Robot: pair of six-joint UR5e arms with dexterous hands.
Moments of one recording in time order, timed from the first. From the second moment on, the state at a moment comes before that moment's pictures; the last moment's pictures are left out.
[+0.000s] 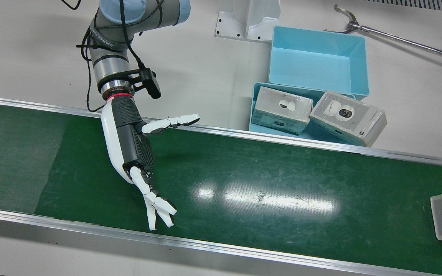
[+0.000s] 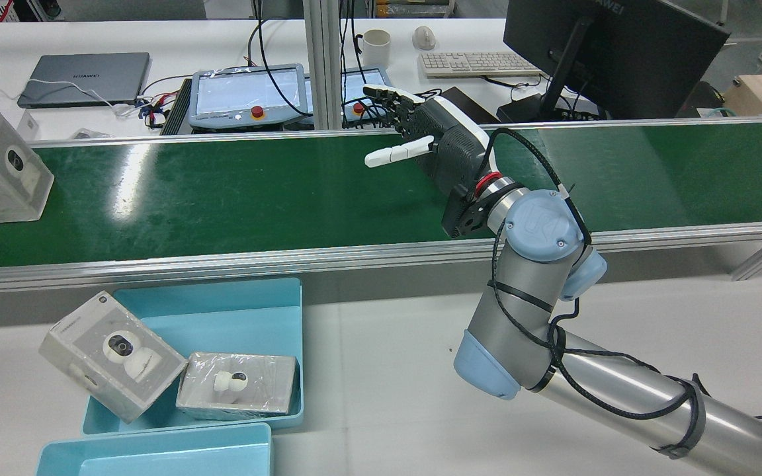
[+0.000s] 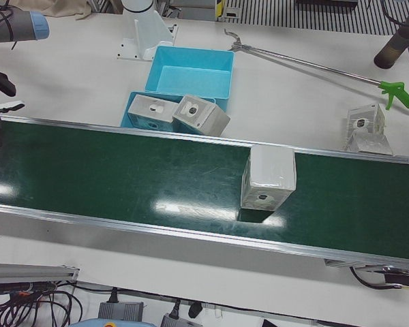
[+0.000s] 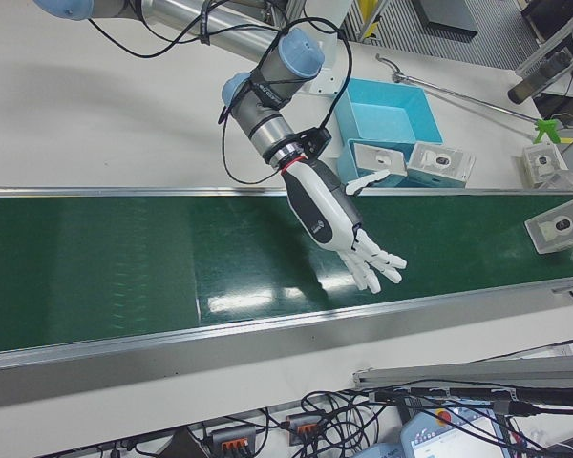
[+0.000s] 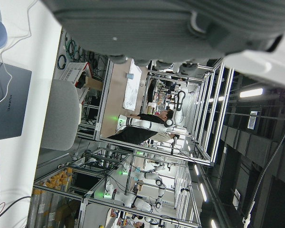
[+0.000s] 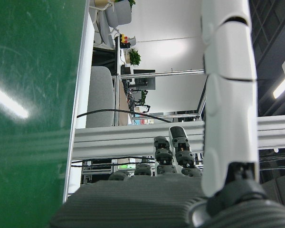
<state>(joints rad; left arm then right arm) -1.86 -1.90 -1.77 0.60 1.96 -0.16 0.74 -0.87 1.66 -3.57 -1.13 -0.13</state>
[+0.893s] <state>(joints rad) -1.86 -1.90 -1.77 0.60 1.96 -0.16 0.75 -0.88 1.66 -3.58 -1.13 -0.19</state>
